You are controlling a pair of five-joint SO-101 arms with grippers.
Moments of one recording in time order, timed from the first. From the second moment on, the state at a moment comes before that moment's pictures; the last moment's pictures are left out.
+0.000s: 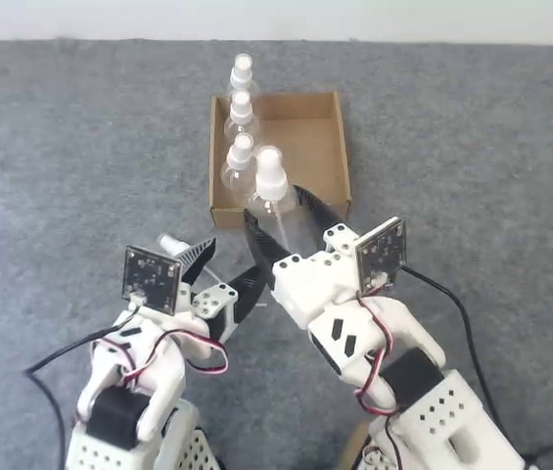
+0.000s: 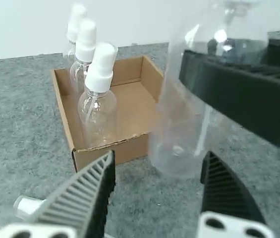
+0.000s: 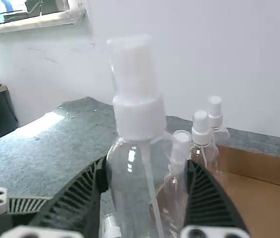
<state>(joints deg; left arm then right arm) 13.9 -103.4 81.8 59.4 9.2 -41.1 -71.8 72.6 12.9 -10.6</state>
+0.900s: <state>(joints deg) 9.5 -103.4 84.3 56.7 9.2 -42.8 -71.8 72.5 16.5 -10.6</state>
